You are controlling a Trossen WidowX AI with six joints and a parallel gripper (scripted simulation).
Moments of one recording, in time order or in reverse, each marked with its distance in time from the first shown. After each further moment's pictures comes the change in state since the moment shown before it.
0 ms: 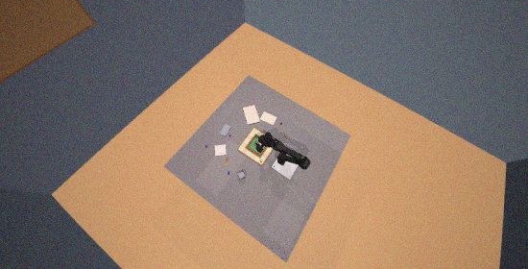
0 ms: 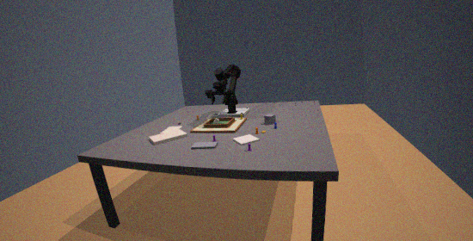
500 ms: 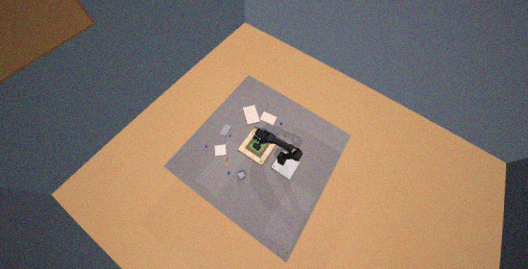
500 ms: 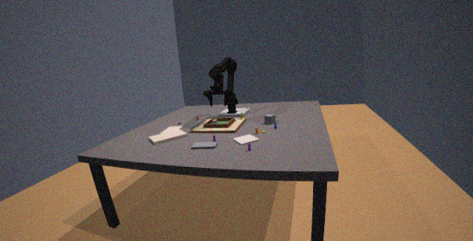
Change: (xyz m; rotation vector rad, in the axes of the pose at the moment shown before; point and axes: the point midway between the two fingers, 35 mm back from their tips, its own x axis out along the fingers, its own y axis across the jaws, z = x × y) arm 0.014 0.000 0.002 0.006 0.433 -0.001
